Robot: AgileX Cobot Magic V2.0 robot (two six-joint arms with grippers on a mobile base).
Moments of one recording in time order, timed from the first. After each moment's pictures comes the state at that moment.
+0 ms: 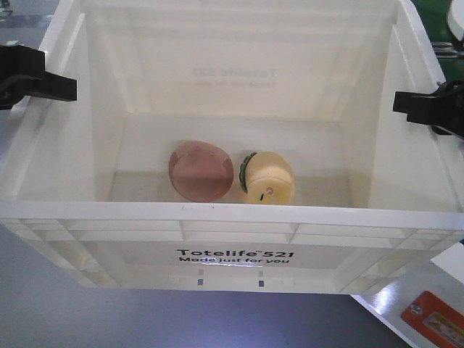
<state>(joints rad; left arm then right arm) -0.18 1.12 -1.23 -0.47 1.02 0.09 0.16 0.96 -0.94 0.35 0.68 -0.14</state>
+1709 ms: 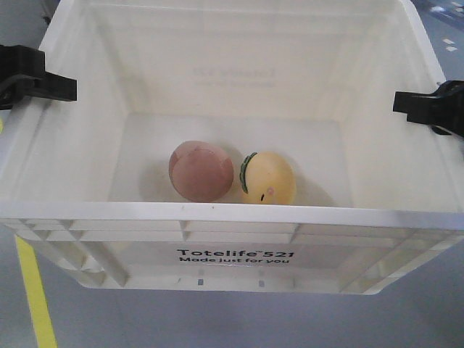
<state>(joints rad) -0.18 1.12 -1.23 -0.47 1.02 0.09 0.16 0.96 -0.94 0.35 0.68 -0.14</state>
